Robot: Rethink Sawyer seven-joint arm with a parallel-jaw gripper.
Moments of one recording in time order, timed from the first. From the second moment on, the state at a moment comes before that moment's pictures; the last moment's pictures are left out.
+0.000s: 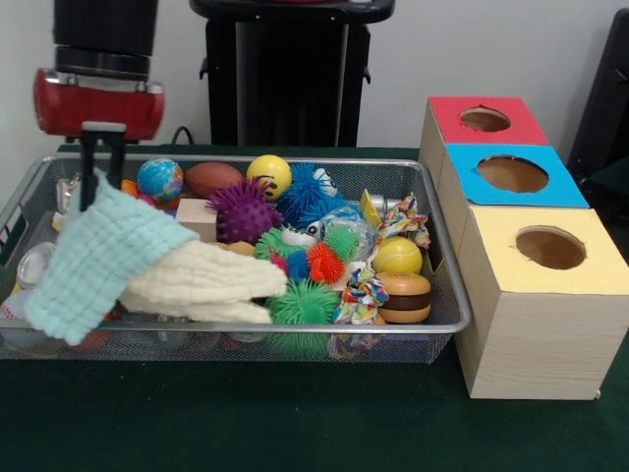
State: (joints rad) arm -0.91 -0.75 0.63 1.67 -0.84 0.48 1.41
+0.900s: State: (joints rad) arm -1.04 -0.68 0.71 1.56 -0.83 0.62 1.18
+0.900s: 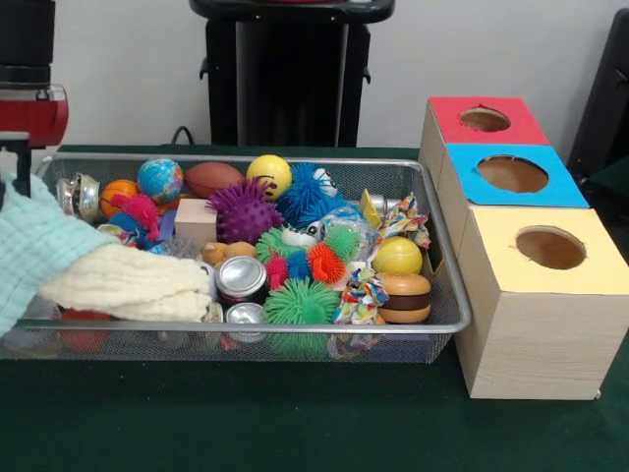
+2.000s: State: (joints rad) arm -0.95 -0.67 0.67 1.57 -0.68 0.62 1.18
